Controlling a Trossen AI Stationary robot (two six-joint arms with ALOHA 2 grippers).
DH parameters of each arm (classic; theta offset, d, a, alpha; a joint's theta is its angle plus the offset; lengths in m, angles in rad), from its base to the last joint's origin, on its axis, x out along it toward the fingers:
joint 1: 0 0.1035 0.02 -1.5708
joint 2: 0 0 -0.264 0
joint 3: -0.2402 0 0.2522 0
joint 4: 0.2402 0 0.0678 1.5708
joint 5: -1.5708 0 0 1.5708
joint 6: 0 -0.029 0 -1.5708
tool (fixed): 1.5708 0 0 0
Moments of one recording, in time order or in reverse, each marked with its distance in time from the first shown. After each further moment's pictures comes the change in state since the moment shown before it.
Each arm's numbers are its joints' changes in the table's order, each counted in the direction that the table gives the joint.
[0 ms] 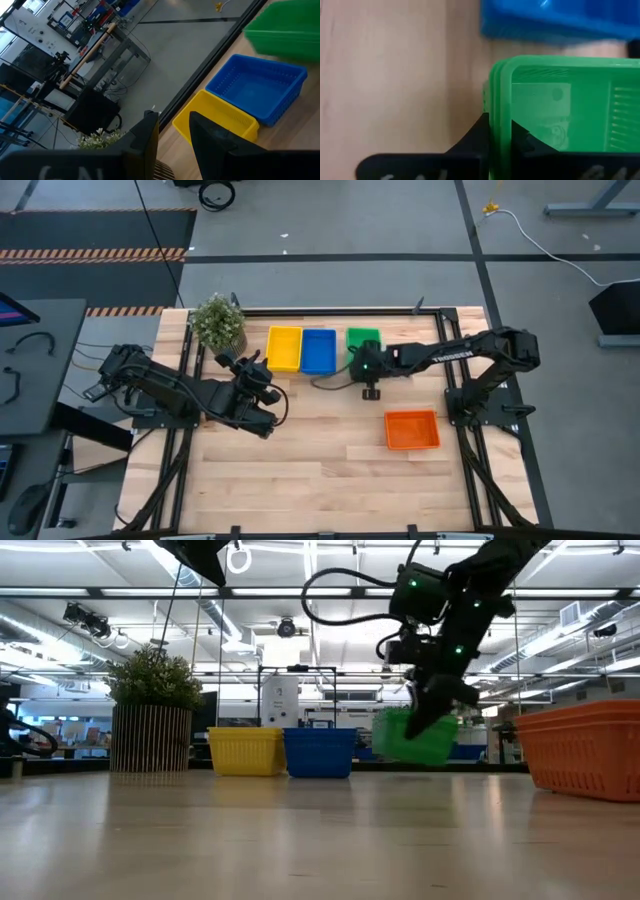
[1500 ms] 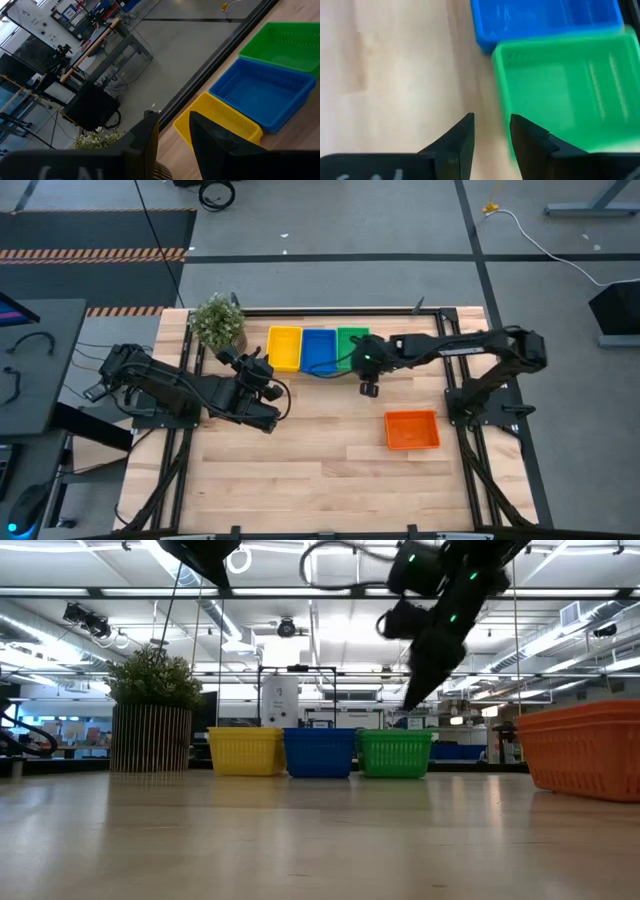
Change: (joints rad) left arm 0.038 0.000 0.000 -0.038 0.003 0.000; right arm -0.024 -0.050 -0.112 0.141 0.107 -0.170
